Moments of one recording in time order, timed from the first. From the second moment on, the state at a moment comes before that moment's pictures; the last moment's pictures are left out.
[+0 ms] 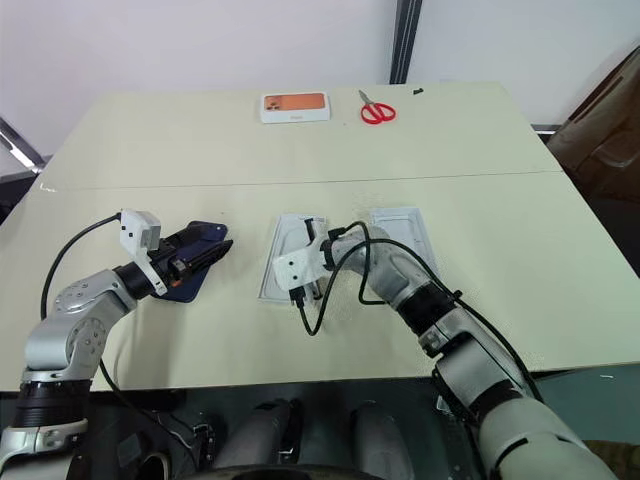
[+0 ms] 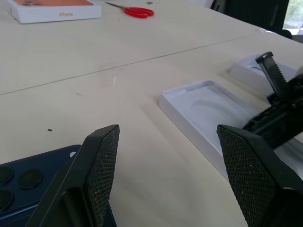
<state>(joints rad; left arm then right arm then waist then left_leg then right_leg) -0.19 0.53 0.20 -0.09 -0.51 0.42 -0.76 -0.82 -0.31 0.57 0.45 -0.44 -0.22 0.86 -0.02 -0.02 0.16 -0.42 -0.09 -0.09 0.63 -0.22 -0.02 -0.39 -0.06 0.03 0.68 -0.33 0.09</state>
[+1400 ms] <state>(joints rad) -0.23 0.55 0.22 -0.05 -0.54 0.50 -0.76 -0.80 -0.41 0.44 0.54 -0.23 -0.45 0.93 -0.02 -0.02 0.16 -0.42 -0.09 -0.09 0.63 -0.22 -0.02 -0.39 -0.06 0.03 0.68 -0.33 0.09</state>
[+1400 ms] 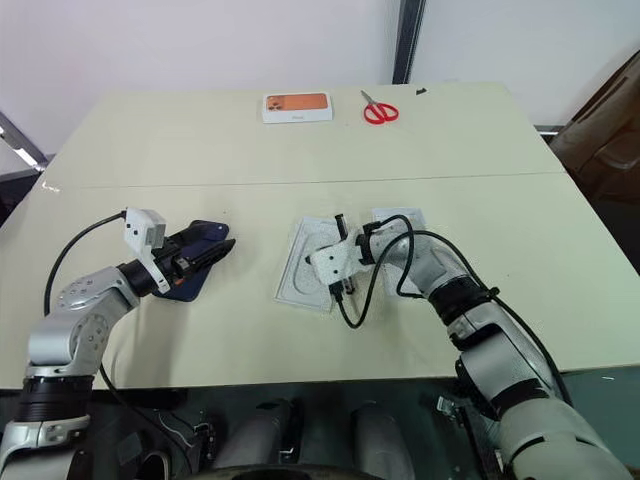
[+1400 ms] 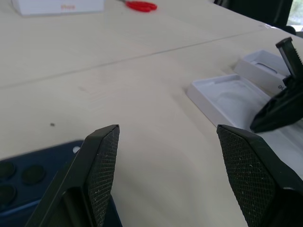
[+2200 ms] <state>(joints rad) -0.66 0.88 0.07 0.74 -0.41 0.80 -1.08 -0.92 0.05 0.51 0.48 -0.19 0.42 0.80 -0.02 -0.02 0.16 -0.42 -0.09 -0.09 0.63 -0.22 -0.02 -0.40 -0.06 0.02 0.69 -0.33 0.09</state>
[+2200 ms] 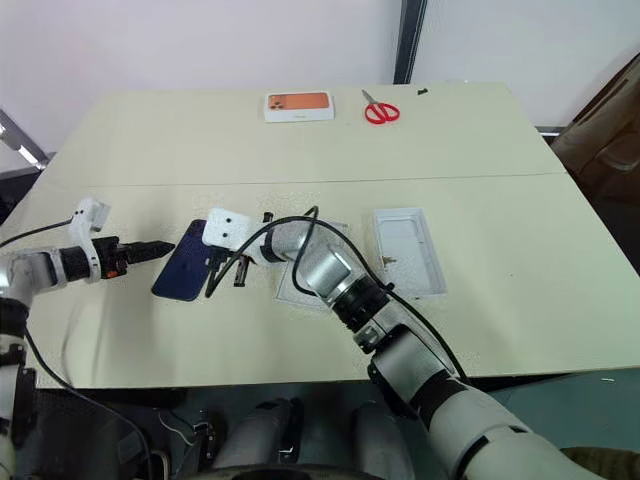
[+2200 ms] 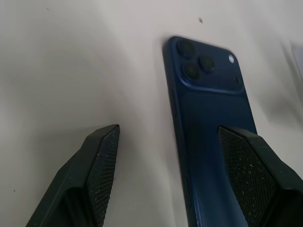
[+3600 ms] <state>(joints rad) -0.68 0.72 0.02 0.69 -0.39 1.09 -1.35 -0.93 0.06 0.56 0.56 -0.23 0.51 0.79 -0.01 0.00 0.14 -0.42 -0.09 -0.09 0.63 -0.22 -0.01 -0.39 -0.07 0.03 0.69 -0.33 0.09</state>
